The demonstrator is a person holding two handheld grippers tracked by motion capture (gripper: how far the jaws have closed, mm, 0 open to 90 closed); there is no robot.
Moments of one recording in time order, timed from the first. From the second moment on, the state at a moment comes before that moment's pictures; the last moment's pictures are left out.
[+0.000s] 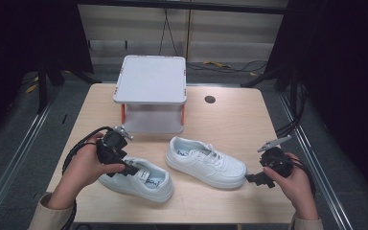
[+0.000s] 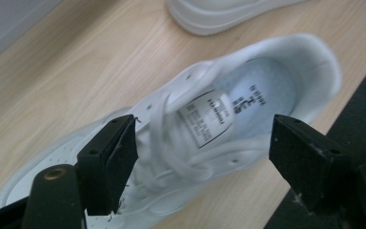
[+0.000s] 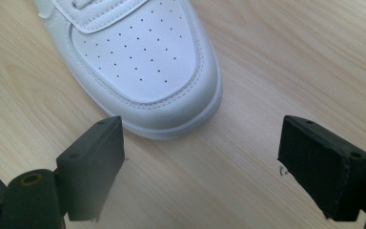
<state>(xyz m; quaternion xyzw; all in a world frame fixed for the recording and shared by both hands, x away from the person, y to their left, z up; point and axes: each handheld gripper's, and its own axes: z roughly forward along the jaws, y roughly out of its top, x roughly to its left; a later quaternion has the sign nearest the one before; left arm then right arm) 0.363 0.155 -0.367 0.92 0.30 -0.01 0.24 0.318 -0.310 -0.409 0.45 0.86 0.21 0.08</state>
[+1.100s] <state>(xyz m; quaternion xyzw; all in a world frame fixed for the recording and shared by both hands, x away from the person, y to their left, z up) 0.341 0.059 -0.380 0.96 0.19 -0.09 0.19 0.318 -0.302 -0.410 0.44 0.87 0.20 0.08</state>
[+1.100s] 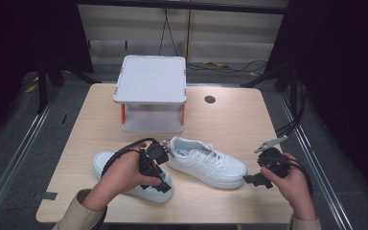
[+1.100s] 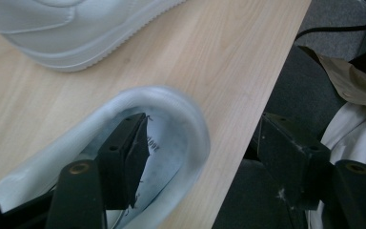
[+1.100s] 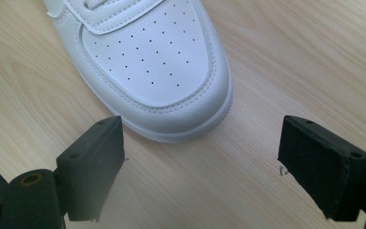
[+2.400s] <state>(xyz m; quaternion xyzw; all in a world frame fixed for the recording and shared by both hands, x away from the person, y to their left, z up) 0.344 0.049 -0.383 0.96 0.23 -0.04 0.14 0.322 -0.300 -0.416 0.44 0.87 0.20 0.09</state>
